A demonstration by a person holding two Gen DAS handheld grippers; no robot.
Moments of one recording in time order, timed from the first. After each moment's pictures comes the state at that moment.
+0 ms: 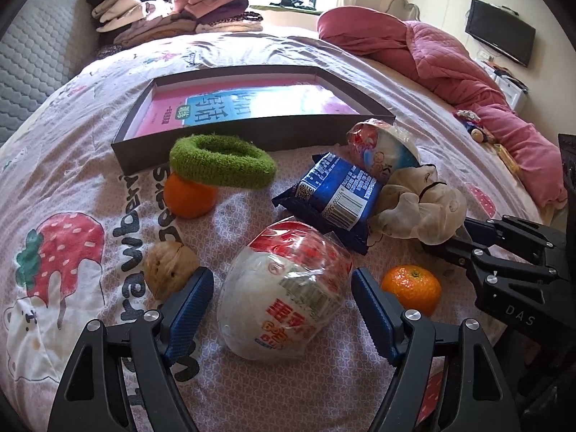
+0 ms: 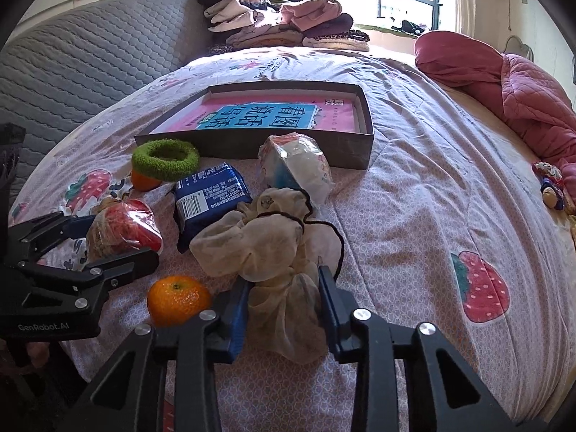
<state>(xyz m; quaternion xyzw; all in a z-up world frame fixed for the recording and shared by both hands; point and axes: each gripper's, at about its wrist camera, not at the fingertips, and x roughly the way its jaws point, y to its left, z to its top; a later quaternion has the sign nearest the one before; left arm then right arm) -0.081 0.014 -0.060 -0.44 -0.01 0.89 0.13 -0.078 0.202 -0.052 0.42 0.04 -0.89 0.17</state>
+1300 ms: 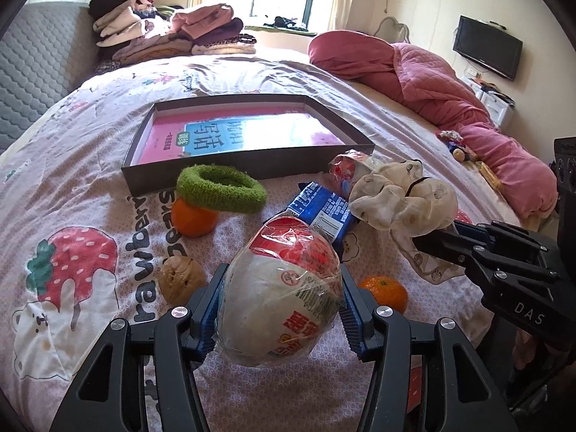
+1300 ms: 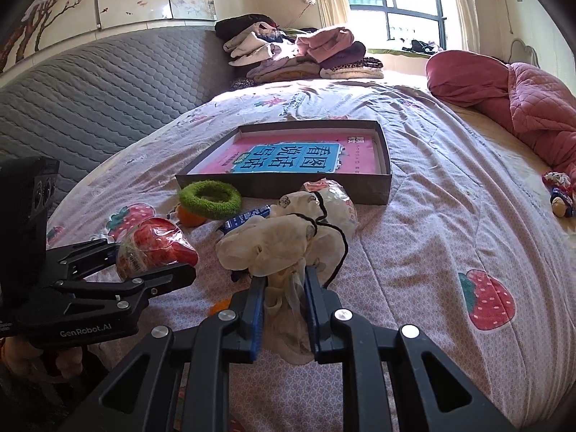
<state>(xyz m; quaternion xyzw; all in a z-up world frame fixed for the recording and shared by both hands) -0.062 0.005 -0.033 -0.39 -0.02 0.91 0.14 -0.056 0.197 -0.017 0.36 0.01 -0.91 0.21</state>
